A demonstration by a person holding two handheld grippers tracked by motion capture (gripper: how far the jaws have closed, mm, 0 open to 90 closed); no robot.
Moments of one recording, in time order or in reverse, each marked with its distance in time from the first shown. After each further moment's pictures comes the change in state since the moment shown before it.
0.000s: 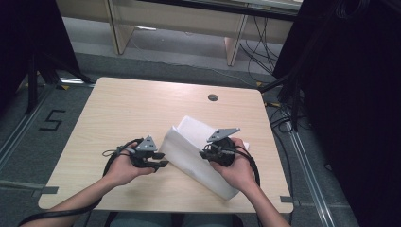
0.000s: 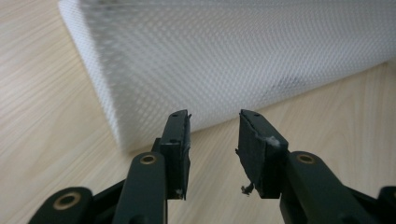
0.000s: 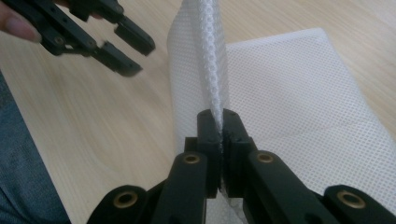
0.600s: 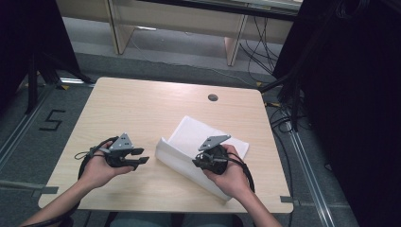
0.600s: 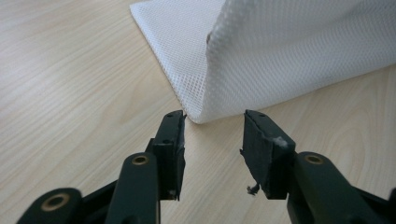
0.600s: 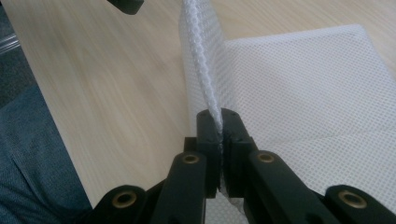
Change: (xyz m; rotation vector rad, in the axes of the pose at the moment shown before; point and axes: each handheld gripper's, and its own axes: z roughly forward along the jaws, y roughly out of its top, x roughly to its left) left arm 0.022 -0.019 -0.043 -0.051 0.080 0.003; right arm 0.026 -0.002 0.008 0.040 0.046 -0.024
